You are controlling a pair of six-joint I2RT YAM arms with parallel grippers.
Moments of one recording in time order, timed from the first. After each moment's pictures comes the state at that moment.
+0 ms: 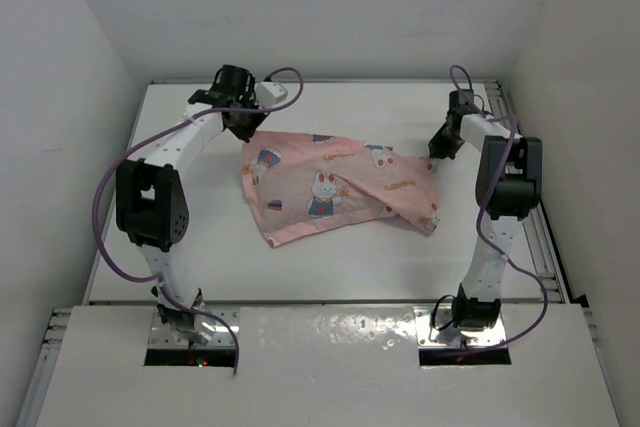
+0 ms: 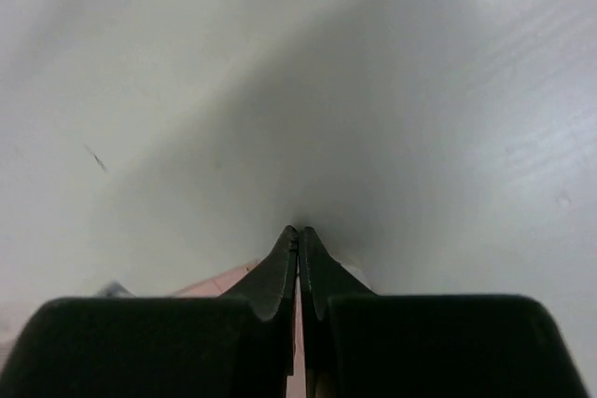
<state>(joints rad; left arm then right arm) -0.21 1.86 1.60 -0.71 0.13 0.62 -0.08 2.19 1.55 -0.48 0.04 0.63</state>
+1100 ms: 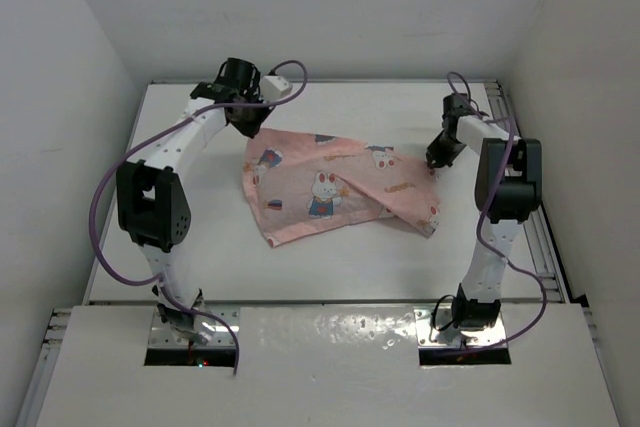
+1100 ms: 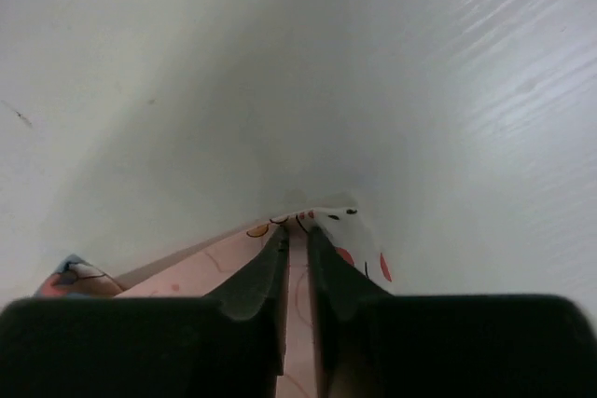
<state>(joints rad) -0.25 1.86 1.69 -0.80 0.12 0.57 -0.05 2.12 1.46 -0.55 0.08 0.73</state>
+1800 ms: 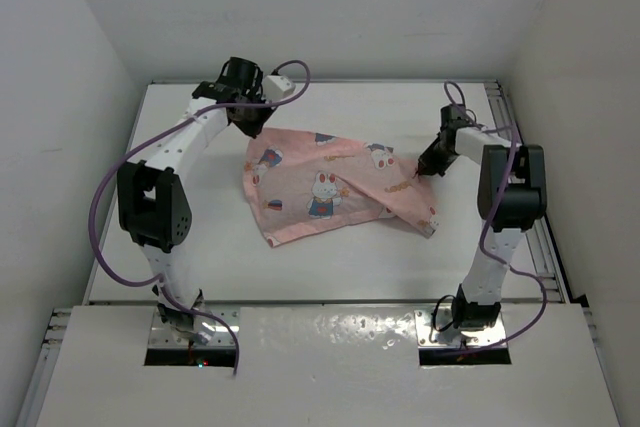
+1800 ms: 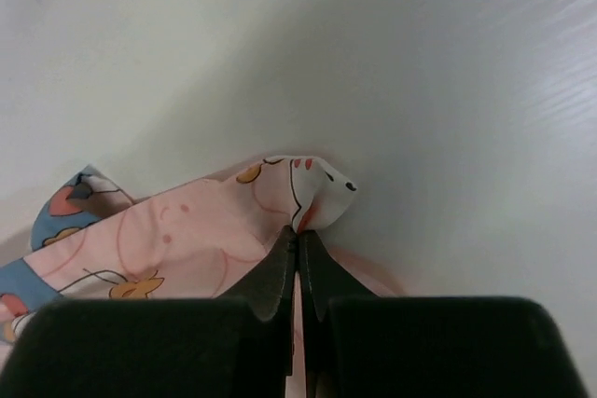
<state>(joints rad) -0.26 1.86 1.71 -0.81 0.13 0.57 -0.03 2.03 1.29 -0.46 -0.04 0.74</state>
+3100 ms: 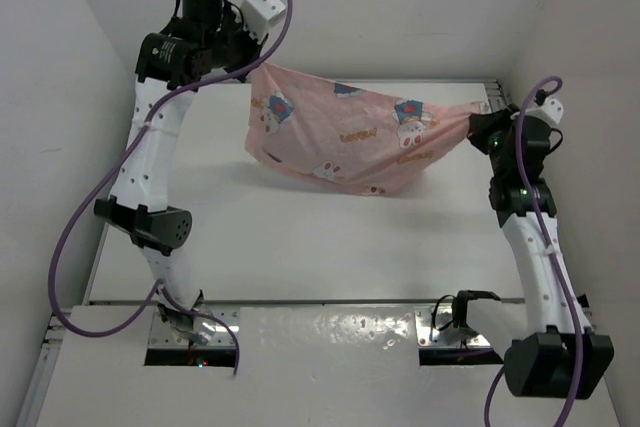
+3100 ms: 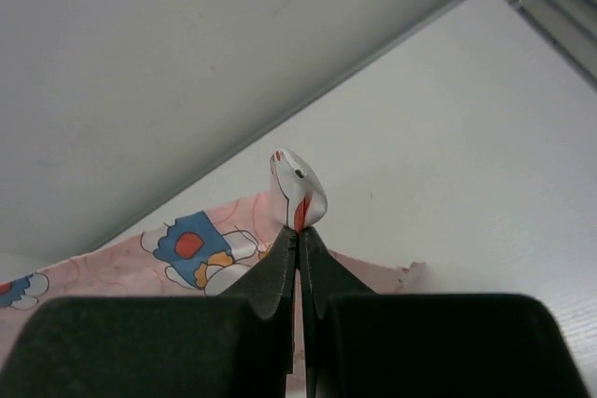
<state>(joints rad) -0.28 1.85 2.44 -1.14 0.22 0.55 -0.08 1.02 0.87 -0.06 0.05 0.63</state>
